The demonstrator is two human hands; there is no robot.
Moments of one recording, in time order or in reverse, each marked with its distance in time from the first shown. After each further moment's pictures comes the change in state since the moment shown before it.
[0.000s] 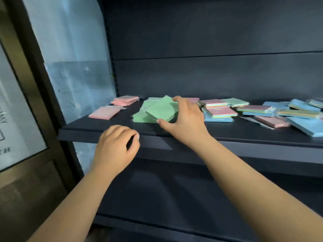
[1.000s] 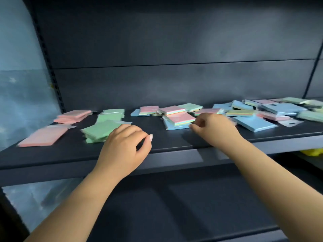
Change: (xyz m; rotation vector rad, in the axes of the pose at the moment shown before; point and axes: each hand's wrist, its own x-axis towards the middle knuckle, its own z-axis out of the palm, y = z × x) left_hand 0.059 0.063 0.044 -0.320 0.114 0.347; right_hand -0.016 0.086 -0.076 -0.338 0.016 0.359
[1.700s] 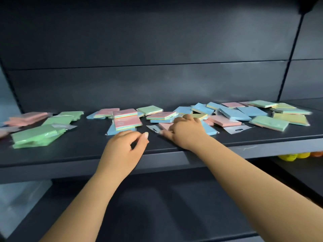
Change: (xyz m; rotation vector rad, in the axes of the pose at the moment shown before) left_hand 0.054 0.154 0.080 -0.312 -0.128 -0.384; right_hand 0.042 0.130 -0.018 -0.361 -0.207 -0.247
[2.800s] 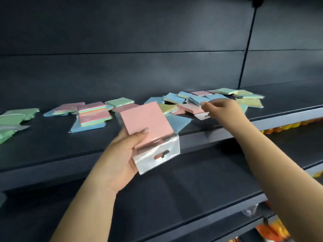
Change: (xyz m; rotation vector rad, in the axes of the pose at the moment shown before) left_hand -0.008 0.066 0.014 -1.349 -0.360 -0.784; right_hand -0.071 0.103 -0.016 0.844 0.359 0.536
